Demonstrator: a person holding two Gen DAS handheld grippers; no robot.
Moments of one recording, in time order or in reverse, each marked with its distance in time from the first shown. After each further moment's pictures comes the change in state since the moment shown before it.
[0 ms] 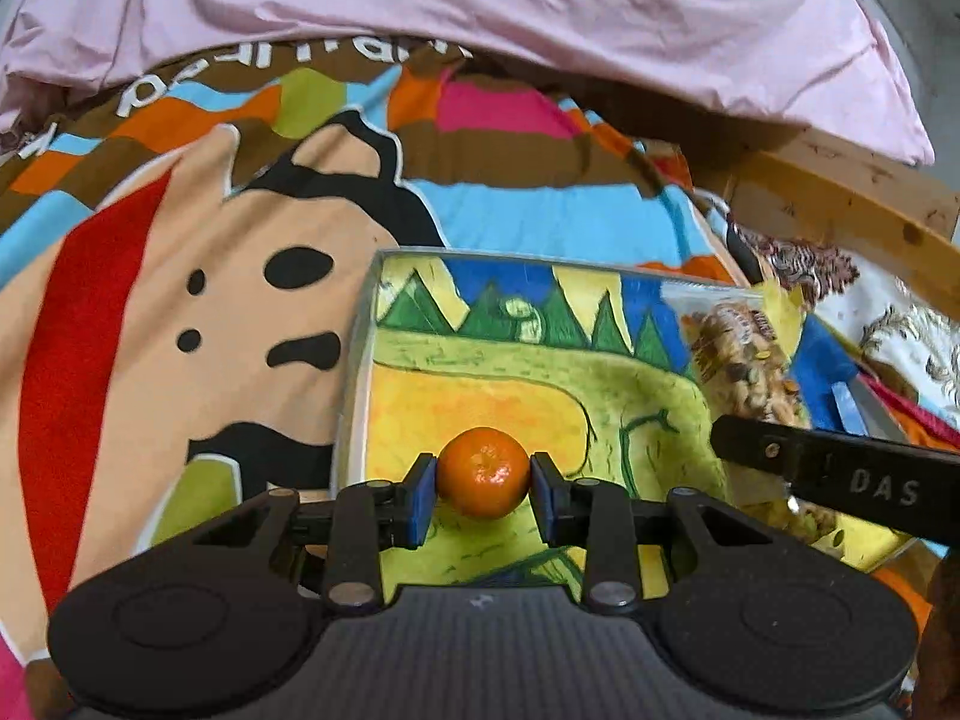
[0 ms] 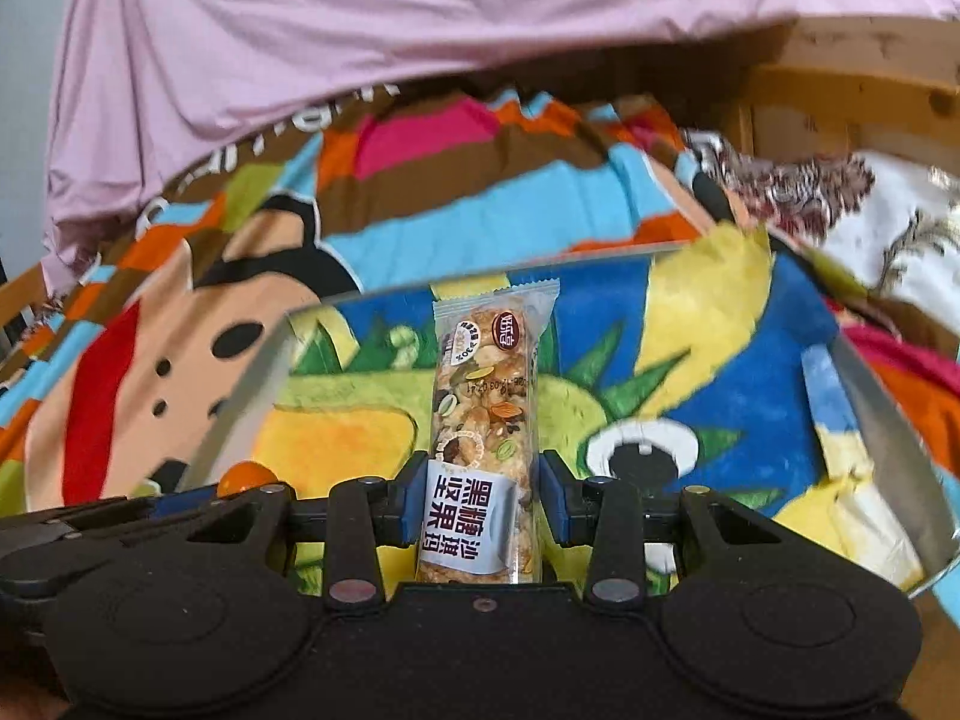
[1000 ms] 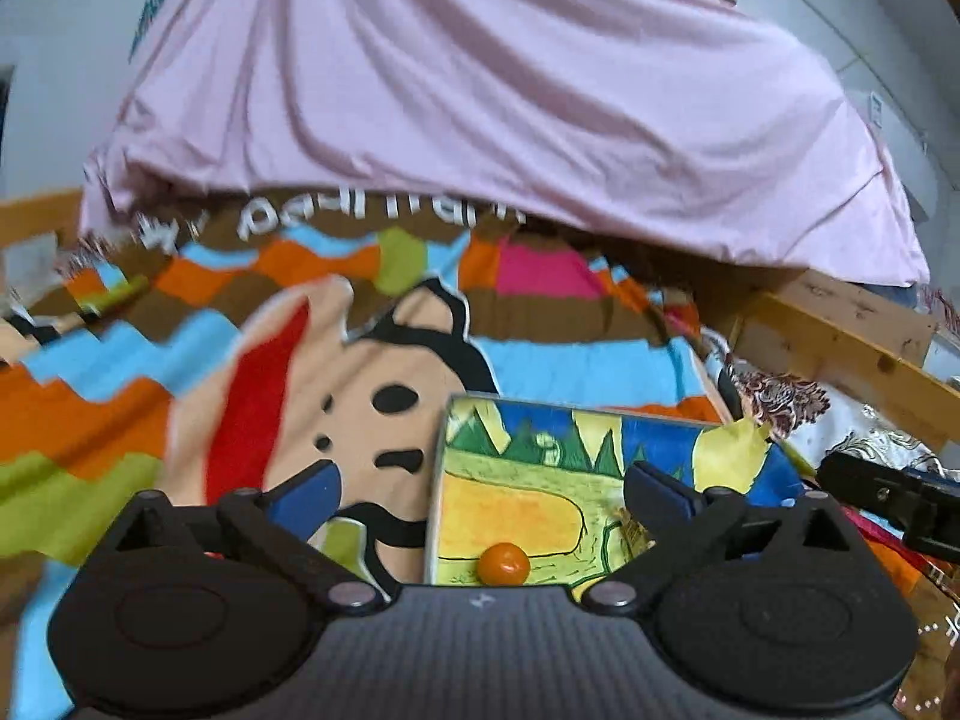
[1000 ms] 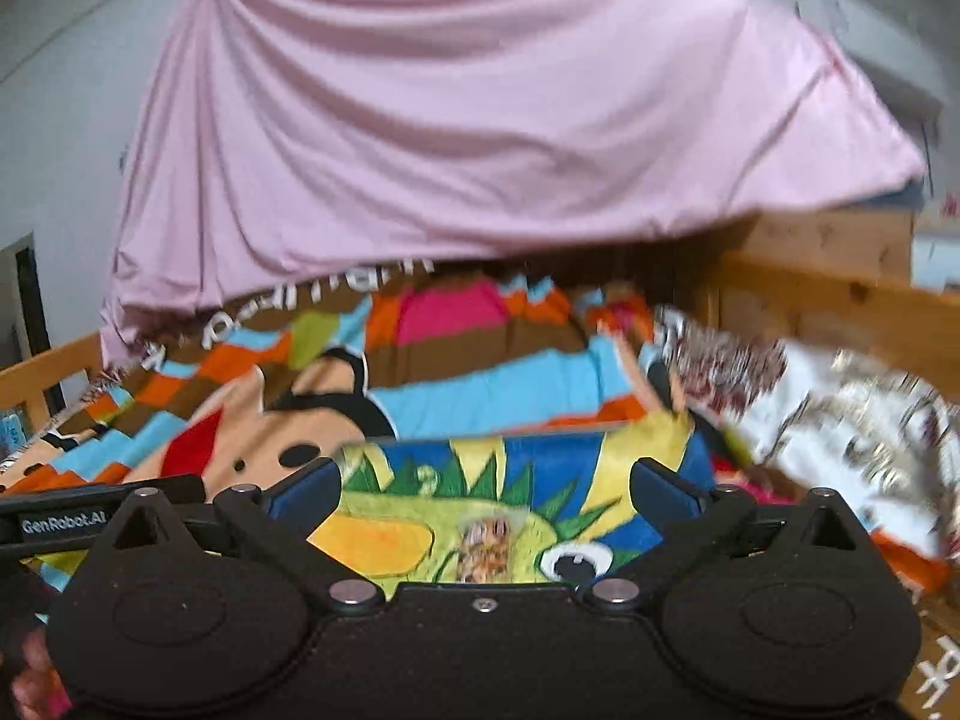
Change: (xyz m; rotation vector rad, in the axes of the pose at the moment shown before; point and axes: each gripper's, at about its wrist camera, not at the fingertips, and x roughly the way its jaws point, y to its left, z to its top) left arm -0.136 0.001 0.016 -0.078 -0.240 0.099; right arm -0.168 0.009 0.009 -0.124 -0.347 0.010
